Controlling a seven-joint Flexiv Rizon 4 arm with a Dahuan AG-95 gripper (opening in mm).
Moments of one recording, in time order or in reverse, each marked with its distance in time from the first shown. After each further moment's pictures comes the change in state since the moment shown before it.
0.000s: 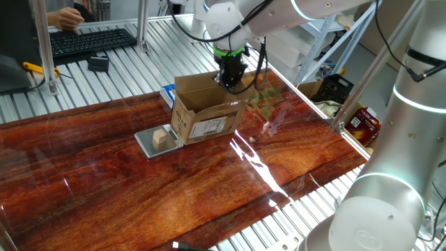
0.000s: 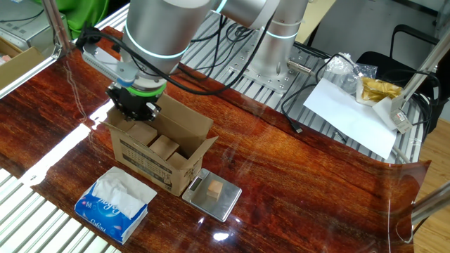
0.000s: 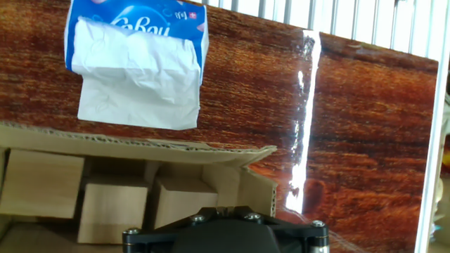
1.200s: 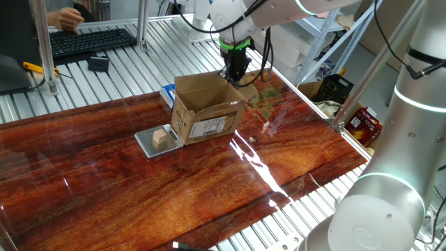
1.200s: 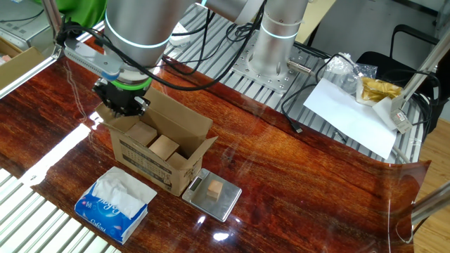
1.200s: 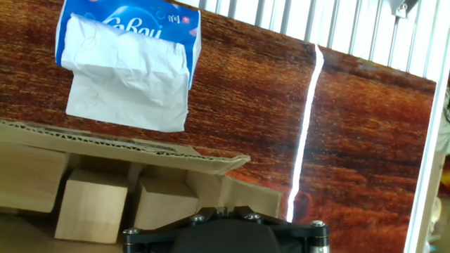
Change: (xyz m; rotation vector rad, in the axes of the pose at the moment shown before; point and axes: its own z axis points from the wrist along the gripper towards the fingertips) arm -0.013 -0.017 0.001 0.000 -0.020 -0.070
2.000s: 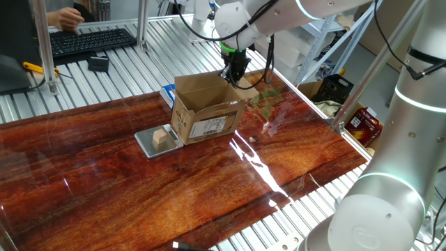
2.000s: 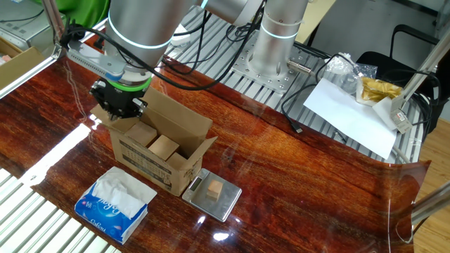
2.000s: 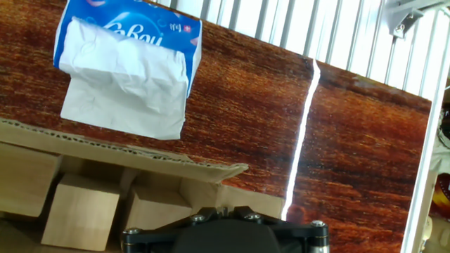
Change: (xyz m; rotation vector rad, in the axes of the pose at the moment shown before) arm -0.004 -0.004 0.005 0.008 -0.022 -0.028
